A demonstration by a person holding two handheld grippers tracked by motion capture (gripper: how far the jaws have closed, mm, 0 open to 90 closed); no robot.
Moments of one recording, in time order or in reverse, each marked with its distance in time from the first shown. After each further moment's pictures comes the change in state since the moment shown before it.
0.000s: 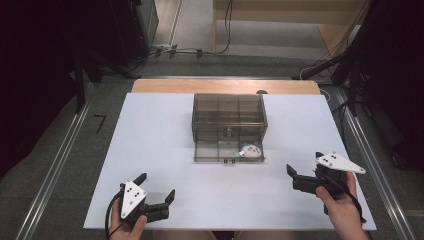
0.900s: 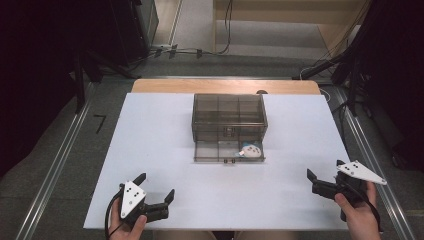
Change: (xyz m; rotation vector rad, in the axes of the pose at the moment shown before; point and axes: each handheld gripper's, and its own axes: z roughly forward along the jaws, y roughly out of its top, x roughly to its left) left arm 0.001 0.000 0.000 0.004 0.008 -0.001; right arm -0.046 -0.041 -0.003 -0.001 -0.095 0.050
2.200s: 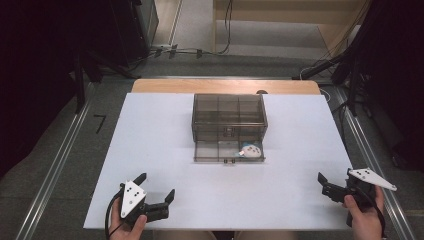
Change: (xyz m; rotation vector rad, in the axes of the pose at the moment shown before) left arm 0.000 0.000 0.001 0.002 -0.007 -0.005; right arm -0.032 -0.032 0.009 0.038 -0.065 0.124
